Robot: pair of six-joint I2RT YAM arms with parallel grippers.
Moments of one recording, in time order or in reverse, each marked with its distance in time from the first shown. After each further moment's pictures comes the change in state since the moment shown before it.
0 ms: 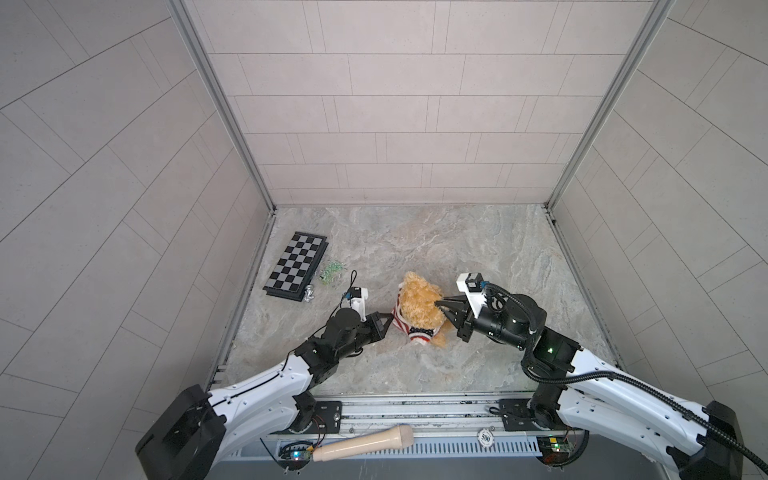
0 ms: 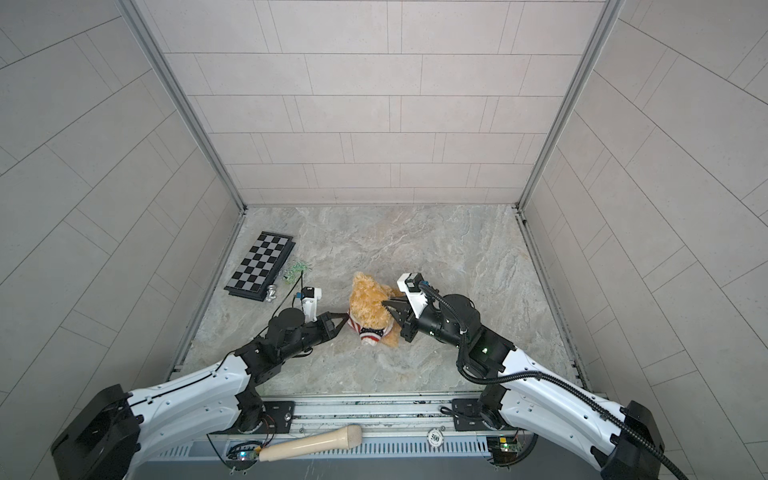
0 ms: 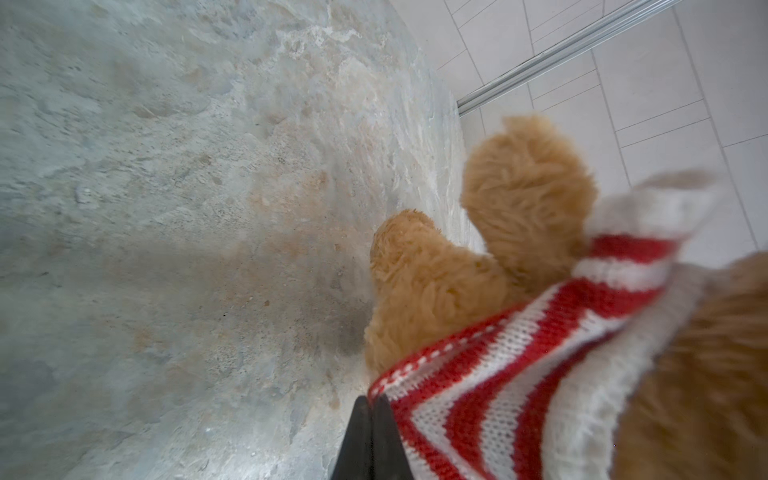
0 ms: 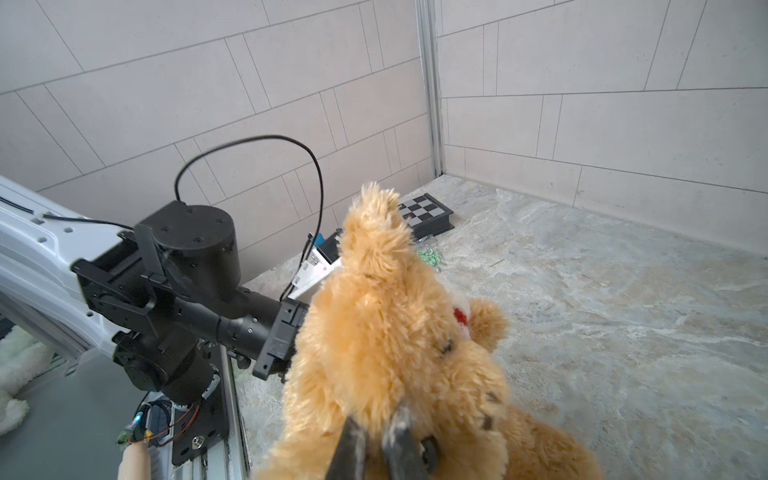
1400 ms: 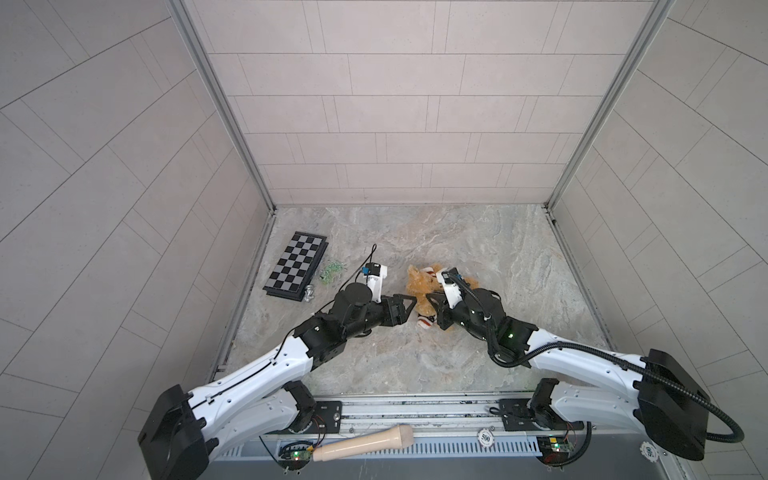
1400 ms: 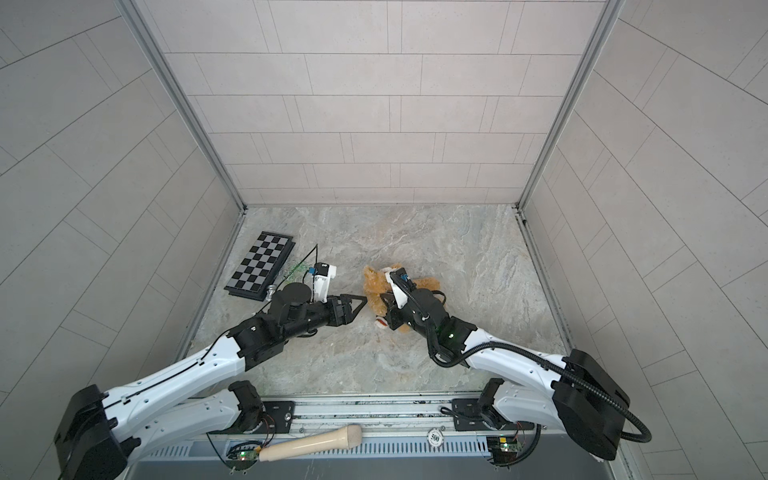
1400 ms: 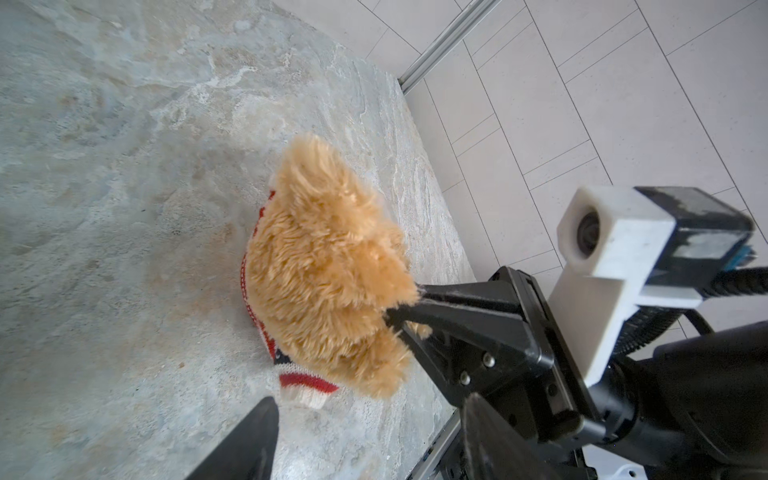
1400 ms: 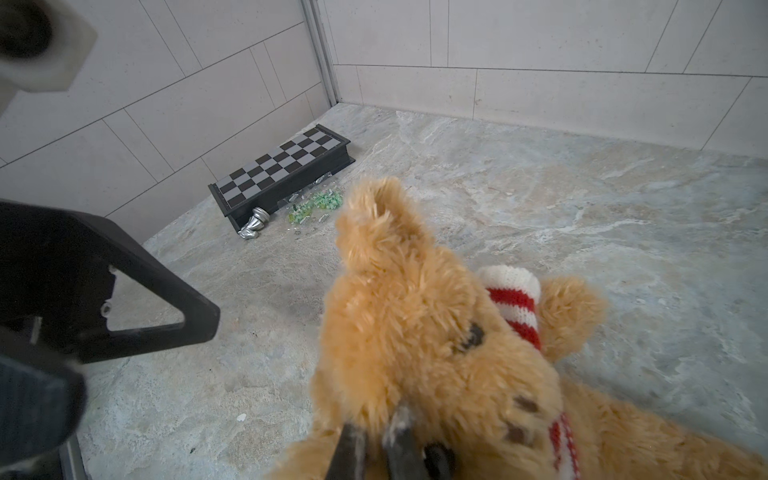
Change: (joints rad) left arm -0.061 0.037 0.364 -0.306 0.054 0.188; right arm 0.027 0.370 0.012 0.124 0.287 0.055
